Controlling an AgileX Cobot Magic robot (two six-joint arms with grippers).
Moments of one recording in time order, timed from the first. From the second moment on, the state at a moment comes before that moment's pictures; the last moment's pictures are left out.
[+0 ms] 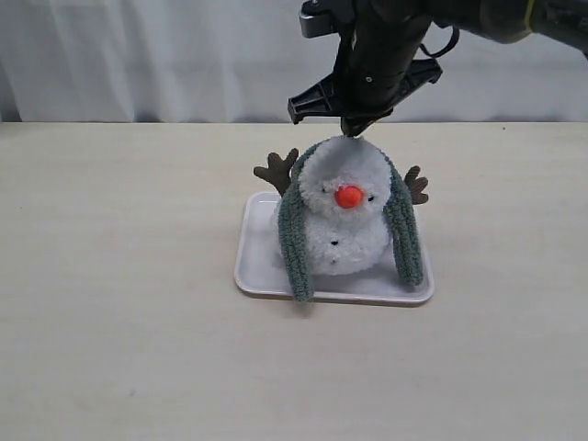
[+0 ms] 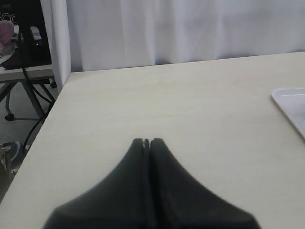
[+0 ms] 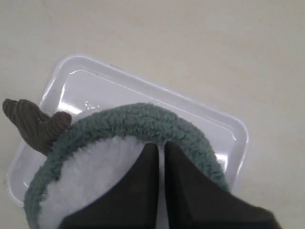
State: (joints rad) left arm -0.05 0.00 0.00 0.04 0.32 0.05; right arm 0.47 2.04 -1.87 -0.18 1.07 0.21
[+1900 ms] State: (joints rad) left arm -0.05 0.00 0.00 0.04 0.32 0.05; right arm 0.30 1.45 -0.76 0.19 0.47 -0.18
